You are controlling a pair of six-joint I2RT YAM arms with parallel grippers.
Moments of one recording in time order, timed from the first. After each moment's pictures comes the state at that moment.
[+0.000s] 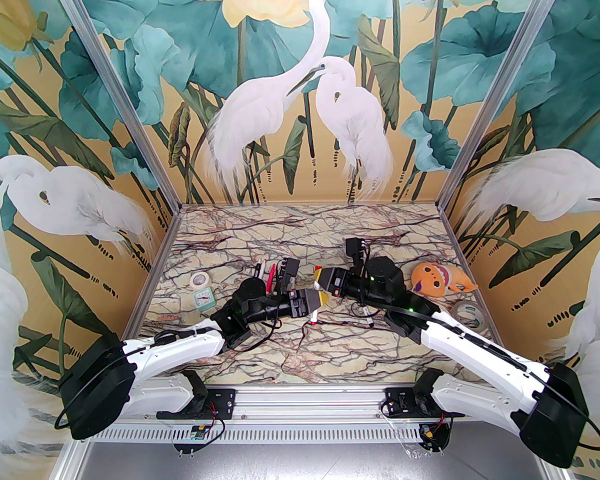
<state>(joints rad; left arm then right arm) -0.84 1.25 0.55 0.59 0.48 -1.08 0.73 1.07 0.73 0.04 -0.27 0.92</state>
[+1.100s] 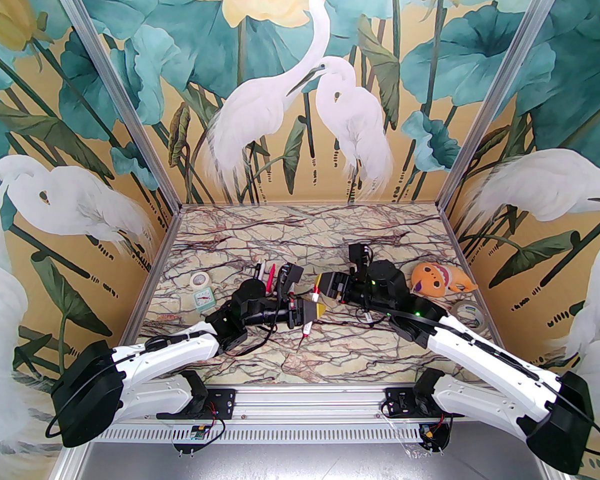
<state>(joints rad) -0.85 1.18 0.55 0.43 0.56 -0.80 0.76 1.01 0.77 -0.15 -0.22 0.93</state>
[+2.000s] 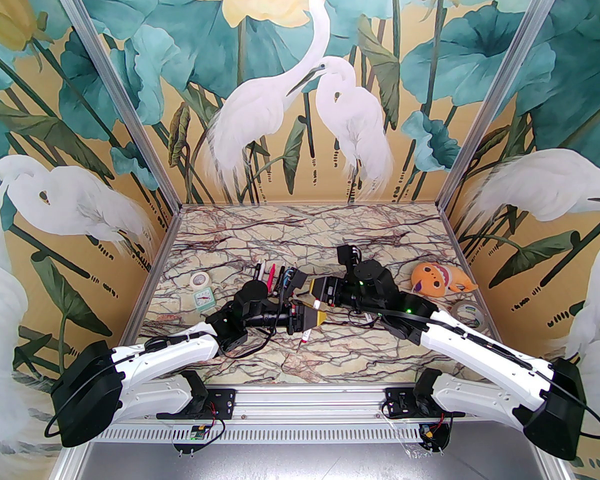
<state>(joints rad) -0.86 1.18 0.55 0.40 0.60 -0.76 0.83 1.08 0.83 -0.19 -0.18 0.91</state>
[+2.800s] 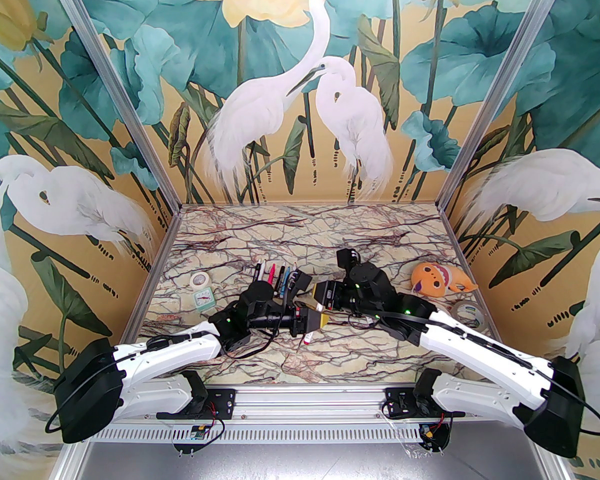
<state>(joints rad) -0.92 1.21 0.61 0.30 0.51 -0.69 0.86 1.06 0.85 -0.31 -0.08 0.91</state>
